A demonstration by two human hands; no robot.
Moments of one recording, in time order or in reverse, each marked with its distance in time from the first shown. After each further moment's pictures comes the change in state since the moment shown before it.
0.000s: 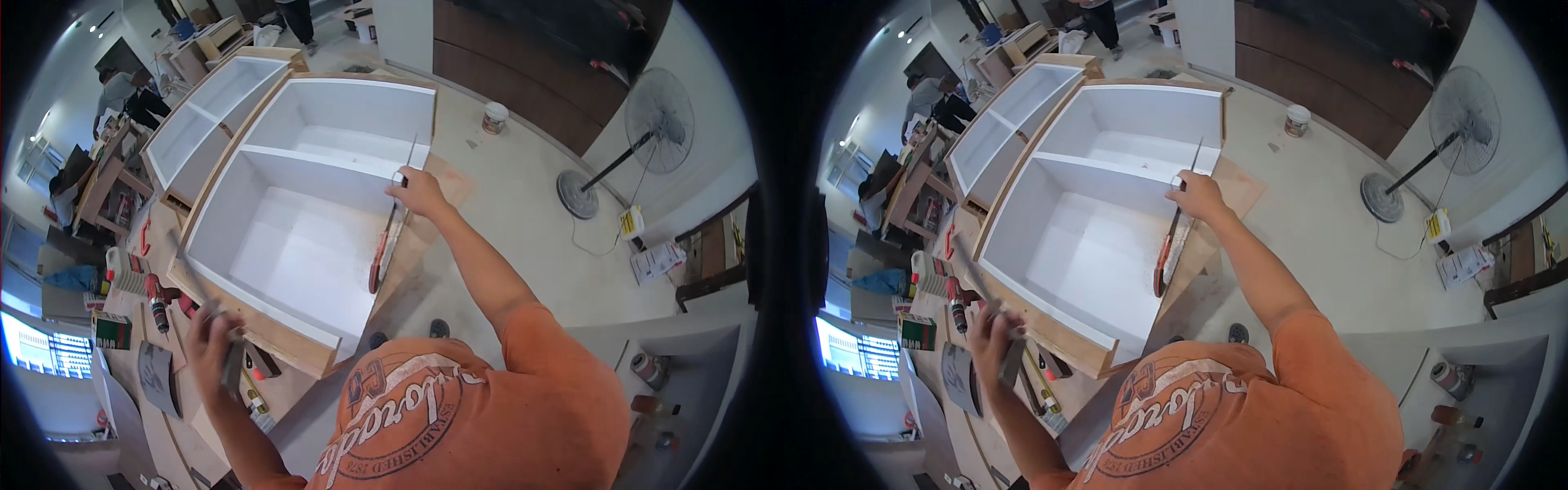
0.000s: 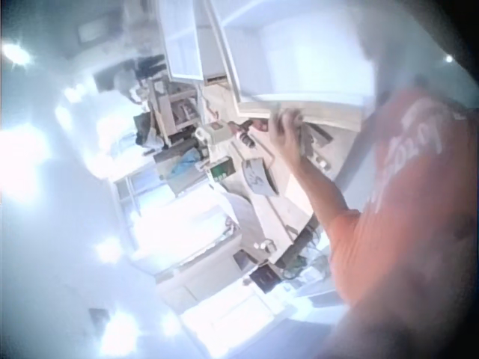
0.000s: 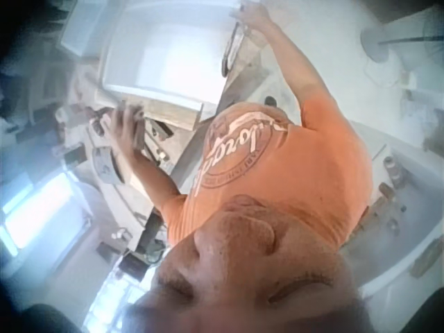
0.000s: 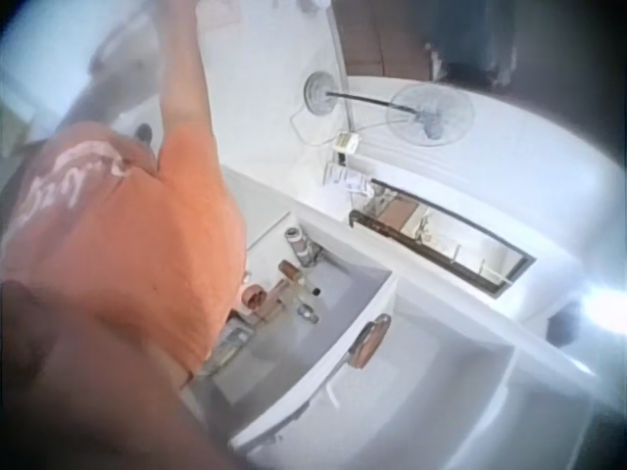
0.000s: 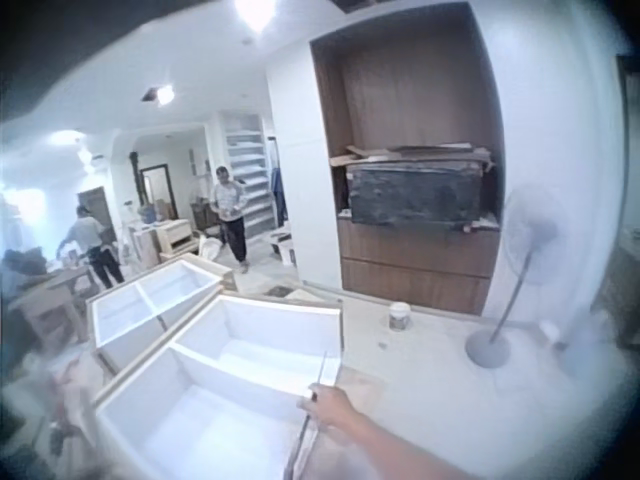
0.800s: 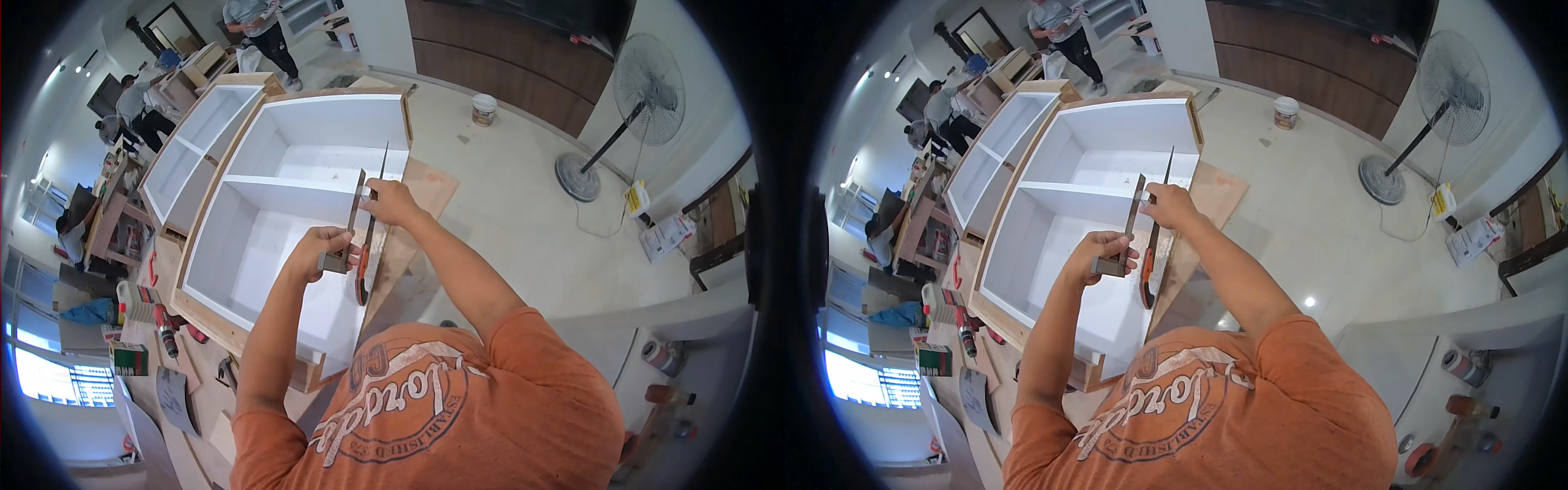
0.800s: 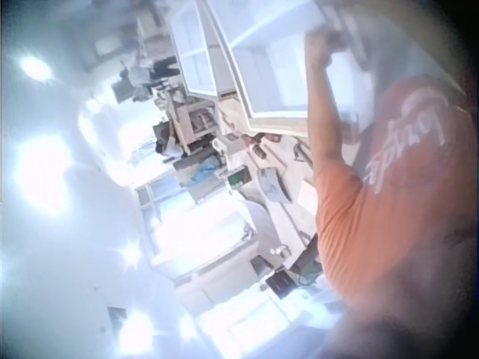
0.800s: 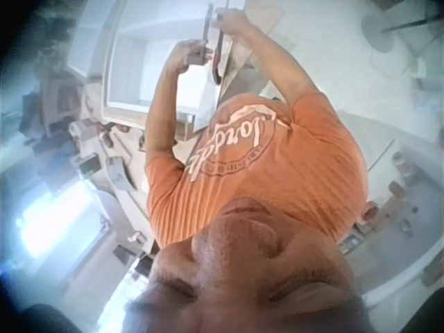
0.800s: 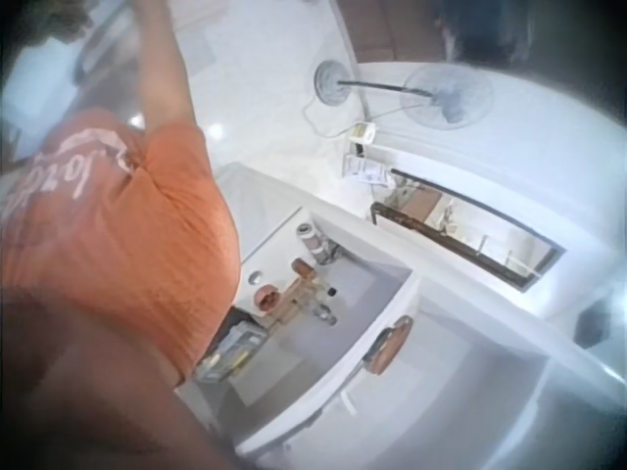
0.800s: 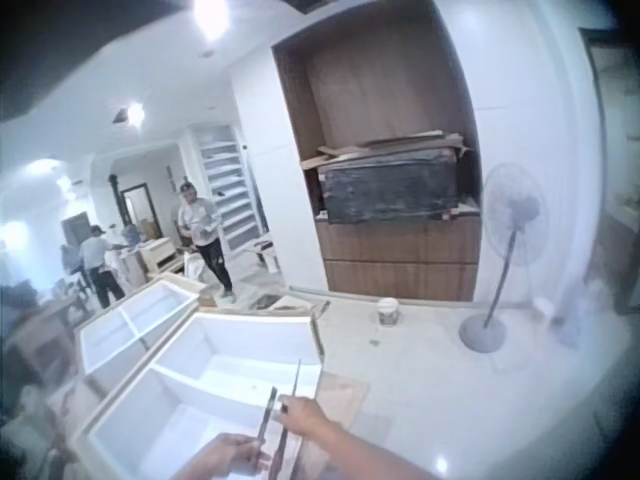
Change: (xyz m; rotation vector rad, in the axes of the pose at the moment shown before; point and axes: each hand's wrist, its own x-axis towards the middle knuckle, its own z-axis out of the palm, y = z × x) left_hand 0.154 -0.050 0.241 -0.009 -0.727 -0.514; right_hand 0.001 0.003 -0.008 0.033 -0.056 -0.002
